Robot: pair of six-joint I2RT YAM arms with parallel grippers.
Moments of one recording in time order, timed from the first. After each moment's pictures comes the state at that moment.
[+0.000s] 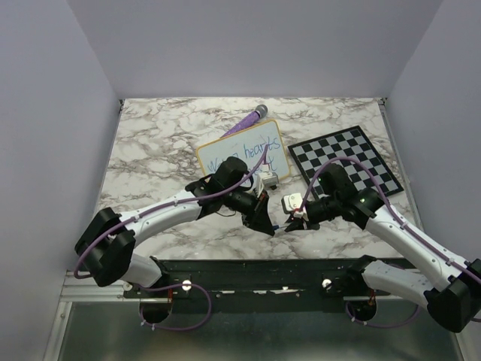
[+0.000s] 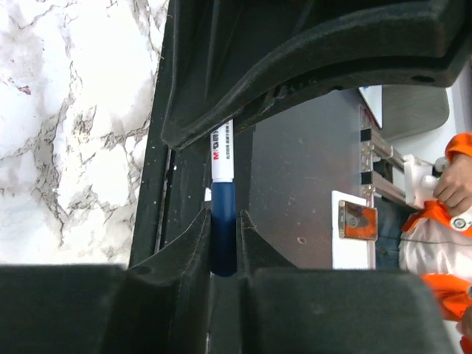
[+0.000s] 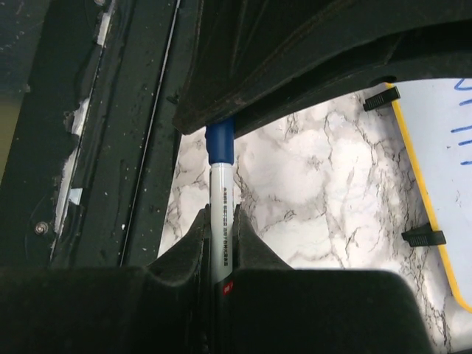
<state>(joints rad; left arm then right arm) -0.84 1.40 0.89 -0.10 0.96 -0.35 0.61 1.01 0.82 -0.74 -0.81 -0.93</state>
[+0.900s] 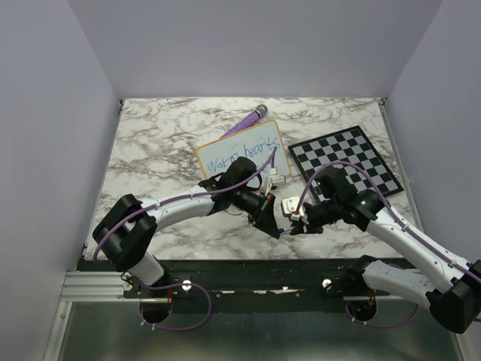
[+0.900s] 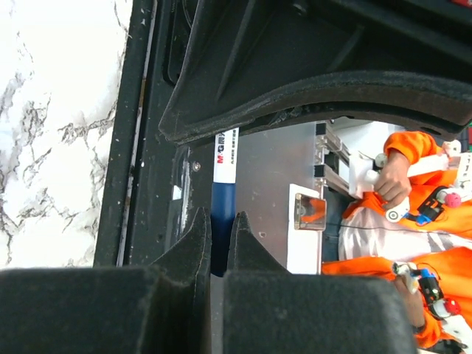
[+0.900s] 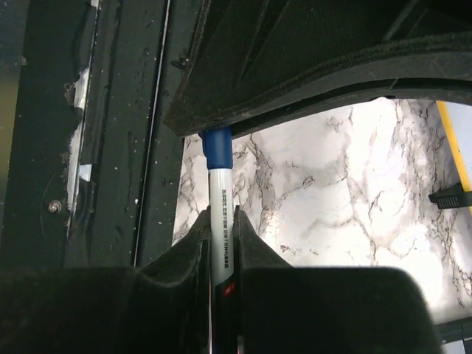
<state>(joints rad) -0.84 1.56 0.92 0.01 1.07 -0.53 0.64 1.00 0.81 -0.81 -0.72 -0.89</state>
